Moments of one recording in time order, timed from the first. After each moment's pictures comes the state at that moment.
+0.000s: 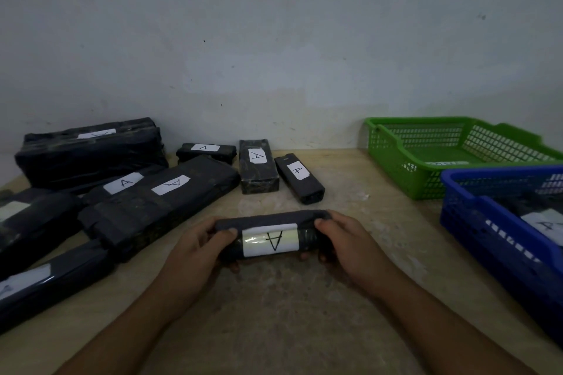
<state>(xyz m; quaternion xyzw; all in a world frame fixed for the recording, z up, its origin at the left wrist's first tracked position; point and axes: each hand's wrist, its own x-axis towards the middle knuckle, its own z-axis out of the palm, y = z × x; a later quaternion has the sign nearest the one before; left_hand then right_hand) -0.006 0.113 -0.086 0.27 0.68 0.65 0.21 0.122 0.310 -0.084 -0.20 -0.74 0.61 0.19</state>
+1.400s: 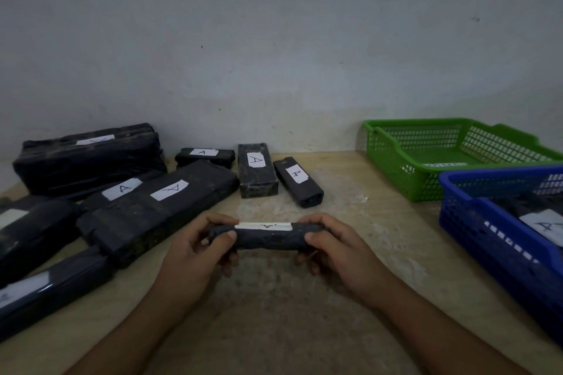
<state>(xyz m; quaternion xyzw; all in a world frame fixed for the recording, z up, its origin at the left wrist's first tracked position) 0.001 0.114 -0.081 0.32 0.63 0.69 0.12 0.124 0.304 -0.087 -0.11 -0.72 0.67 0.18</state>
